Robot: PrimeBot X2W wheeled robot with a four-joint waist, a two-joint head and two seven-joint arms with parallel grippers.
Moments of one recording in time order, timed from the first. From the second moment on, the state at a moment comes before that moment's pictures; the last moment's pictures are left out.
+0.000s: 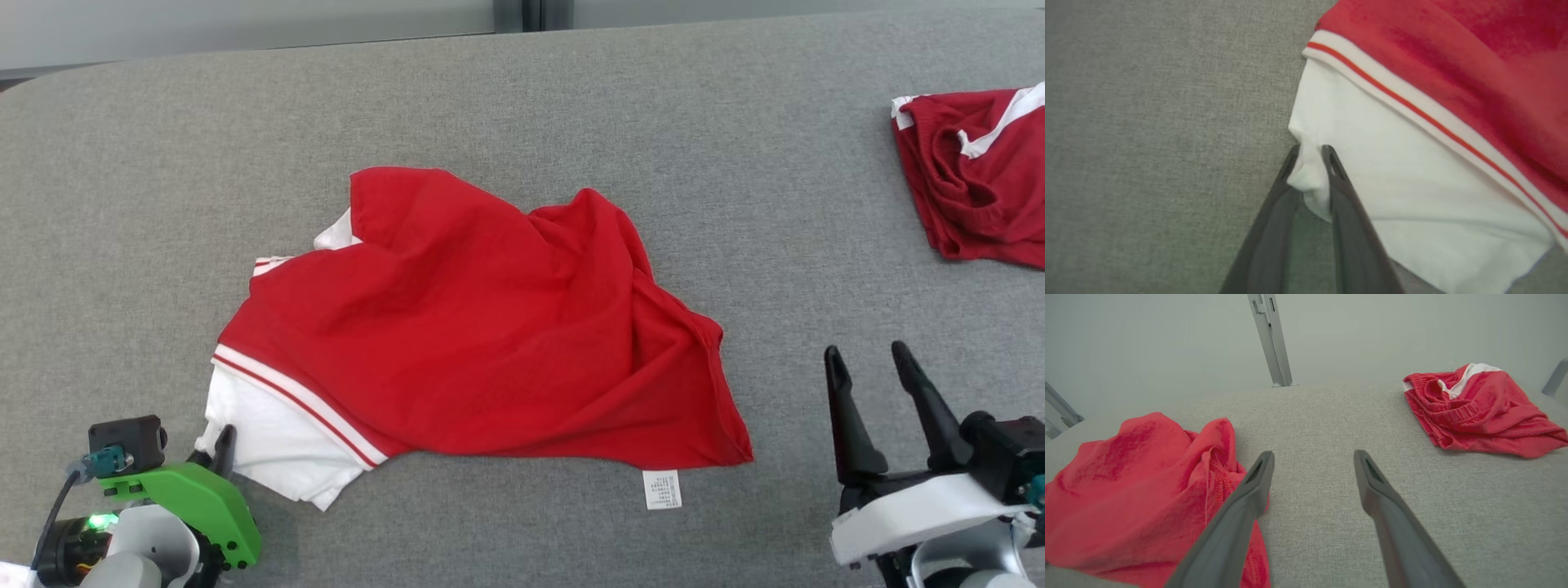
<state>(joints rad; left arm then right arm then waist) -0.17 0.36 -0.25 0.43 -0.61 0.02 0.13 0.12 -0.06 -0.05 -0.22 0.20 0.13 0.00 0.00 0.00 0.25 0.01</state>
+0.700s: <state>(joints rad) -0.17 0.33 -0.26 0.37 -0.60 0.05 0.06 0.09 -0.08 0.14 0.13 0.28 0.13 -0.01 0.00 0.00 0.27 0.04</state>
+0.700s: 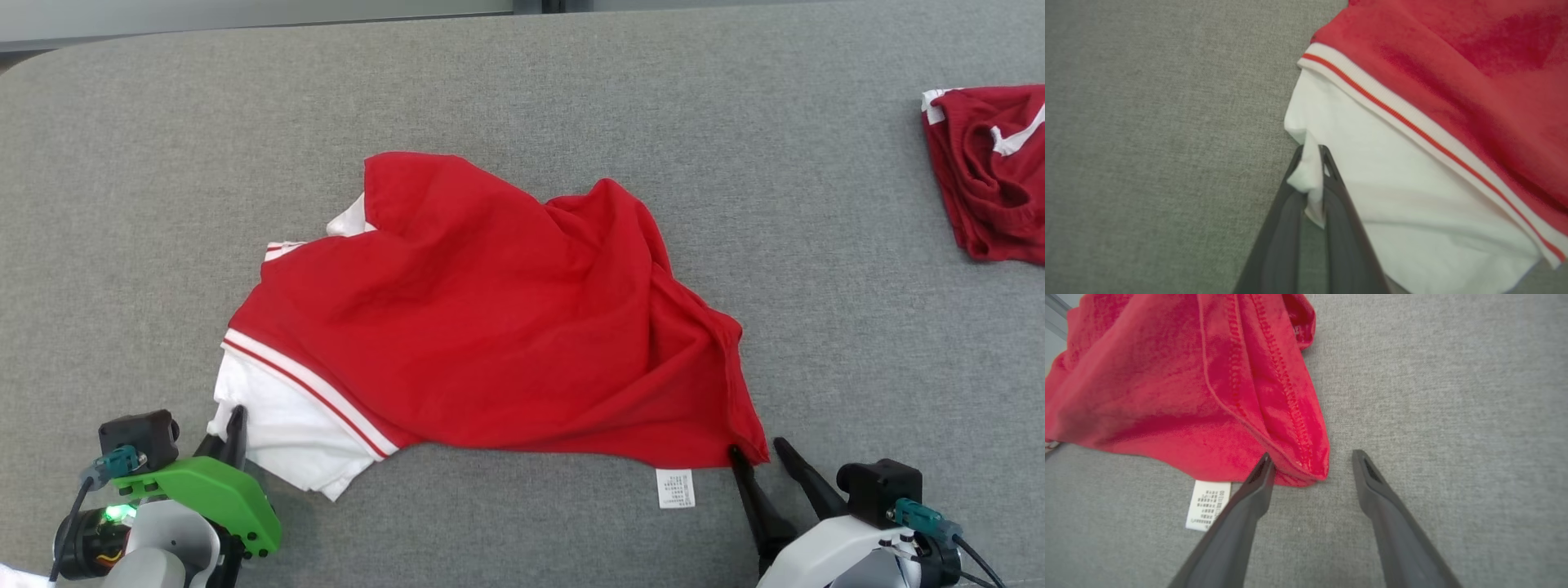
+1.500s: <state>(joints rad) -0.41 0.40 -0.17 -0.33 -0.43 0.14 -0.18 -0.21 -0.30 -0.06 -0.46 0.22 0.13 0.01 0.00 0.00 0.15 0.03</state>
